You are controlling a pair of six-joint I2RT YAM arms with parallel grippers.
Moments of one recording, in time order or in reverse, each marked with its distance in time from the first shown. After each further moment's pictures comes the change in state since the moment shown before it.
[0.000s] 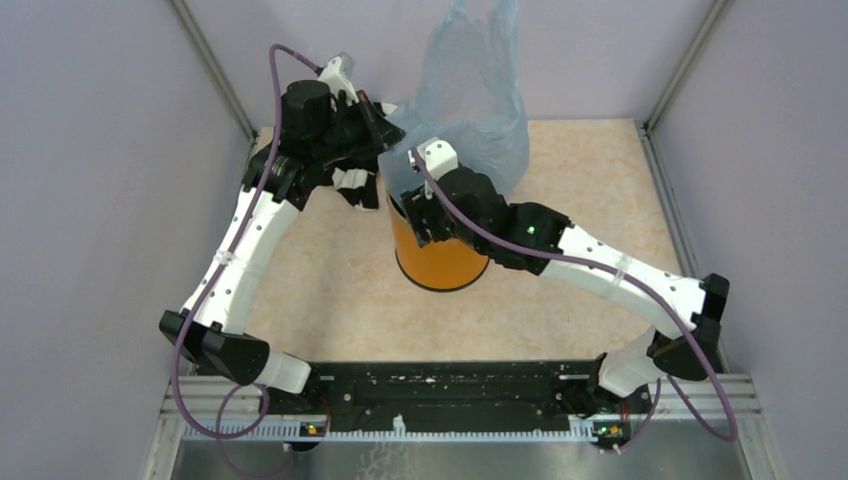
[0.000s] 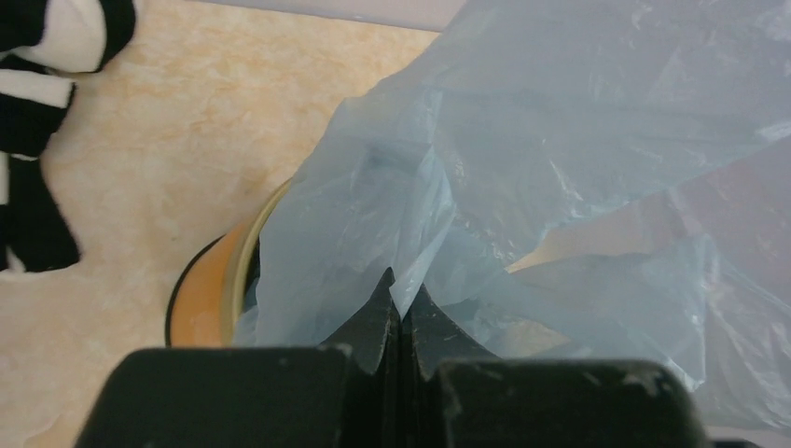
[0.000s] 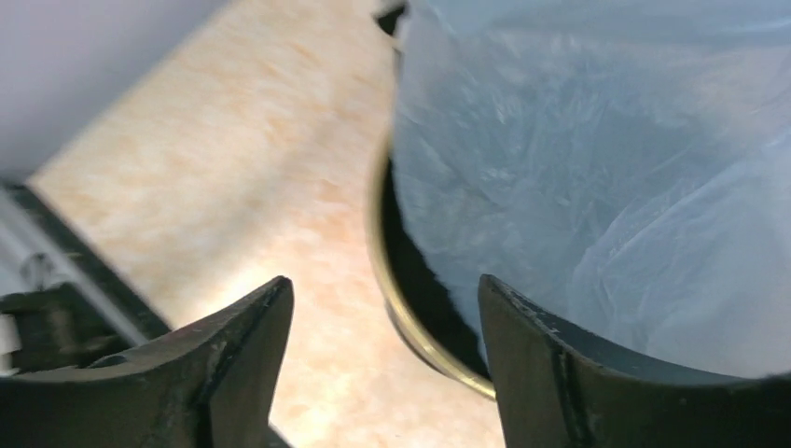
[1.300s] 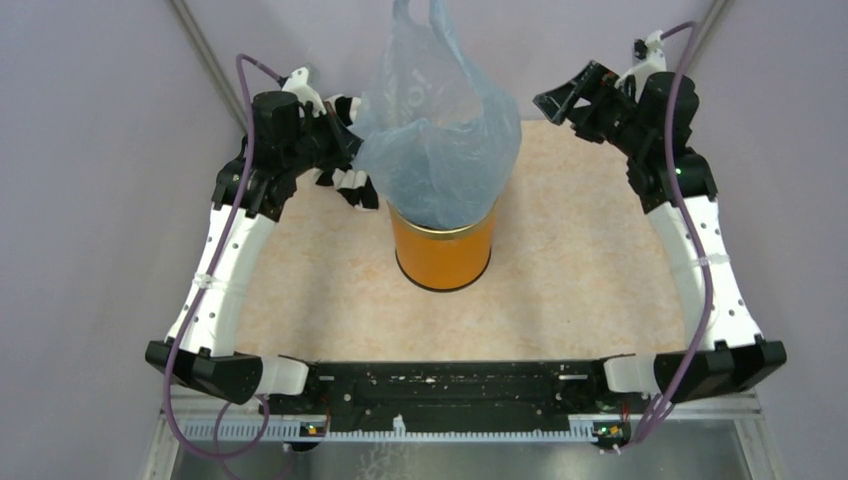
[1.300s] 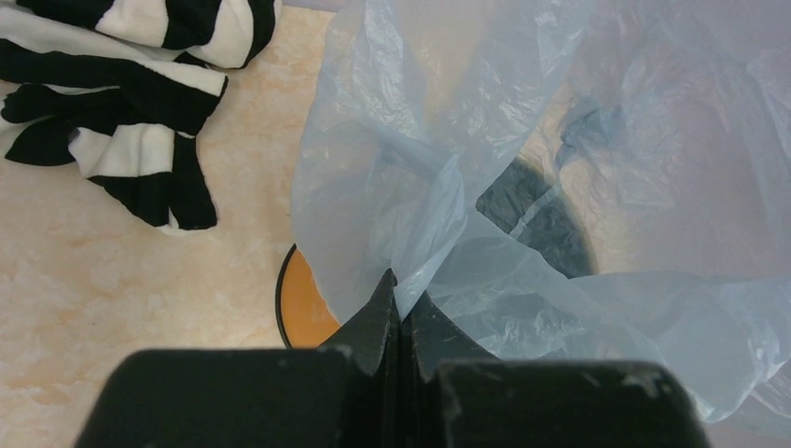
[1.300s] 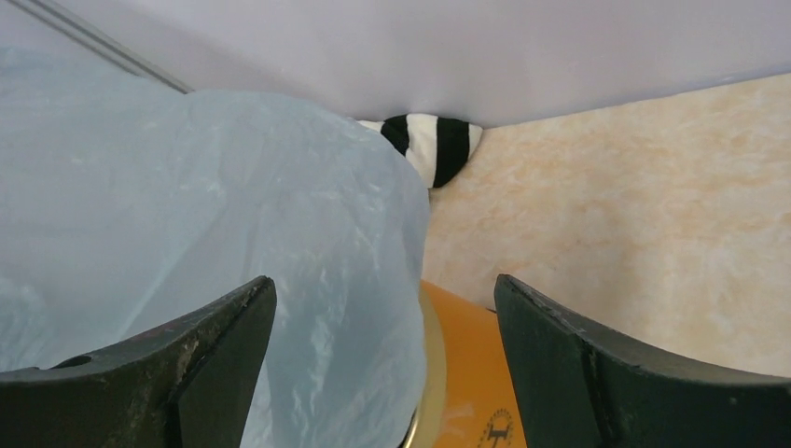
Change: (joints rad) left arm 0.106 -0.099 -0.035 -0.140 -0.091 0.122; right arm -0.940 -0.180 0.008 0.138 -0.678 0.410
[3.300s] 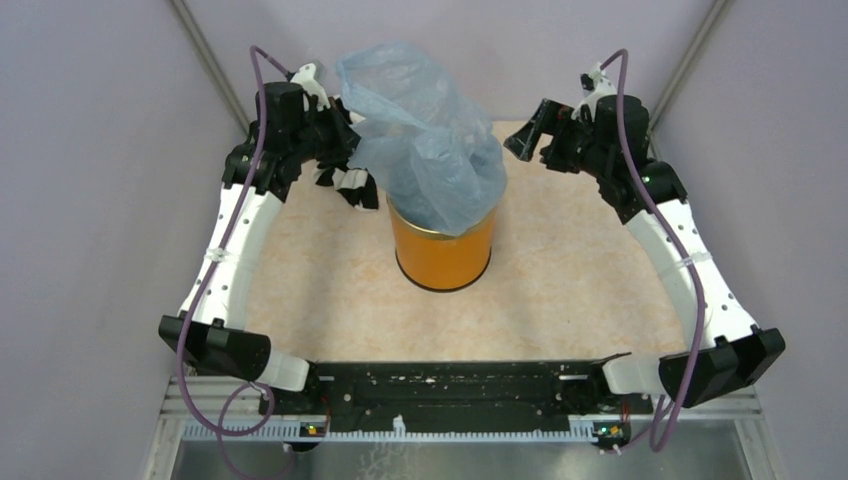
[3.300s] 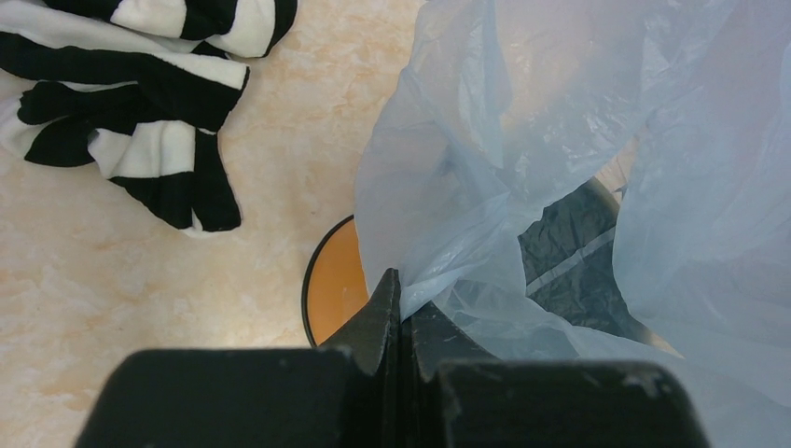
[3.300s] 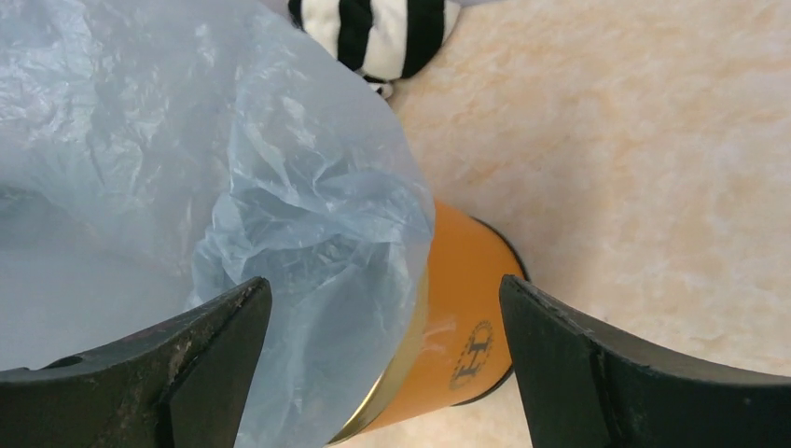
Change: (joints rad) left arm 0.053 0.108 0.044 -0.013 0.056 0.058; right arm 0.174 0.010 -0.081 -0.108 0.121 -0.090
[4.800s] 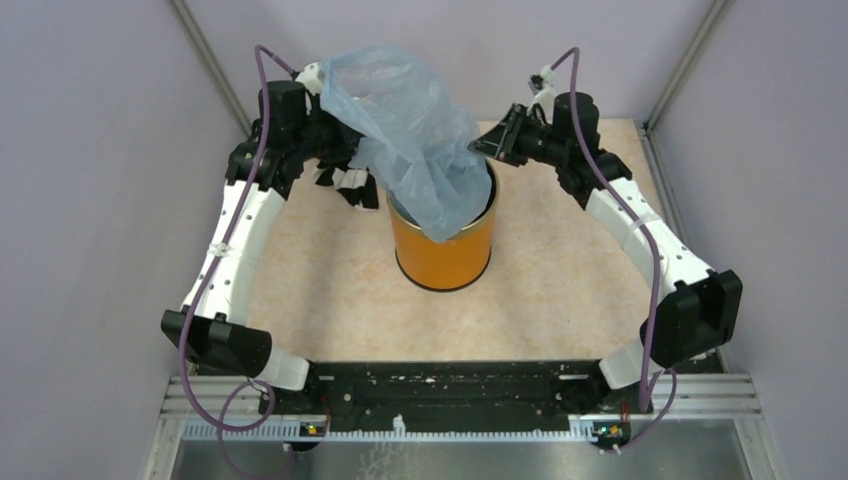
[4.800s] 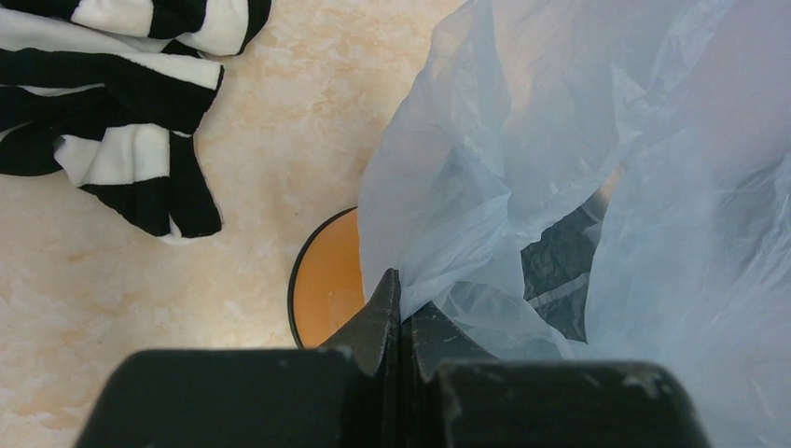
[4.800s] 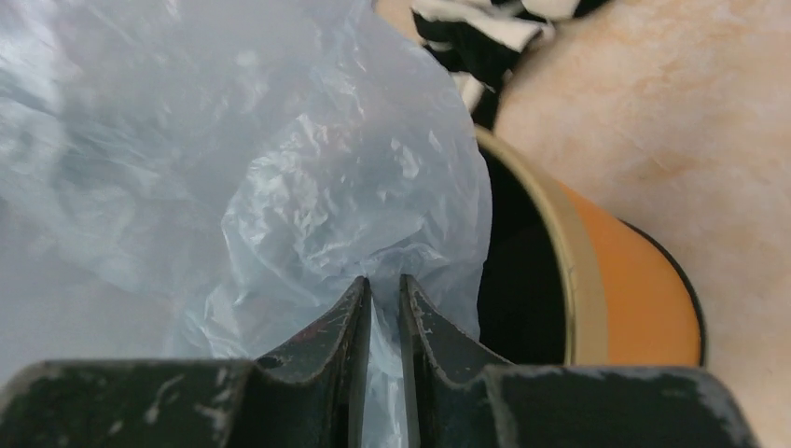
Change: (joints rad) left arm 0.003 0.018 -0.003 0.022 0.055 -0.001; right arm 0.048 0.202 -0.070 0.339 -0.323 0.183
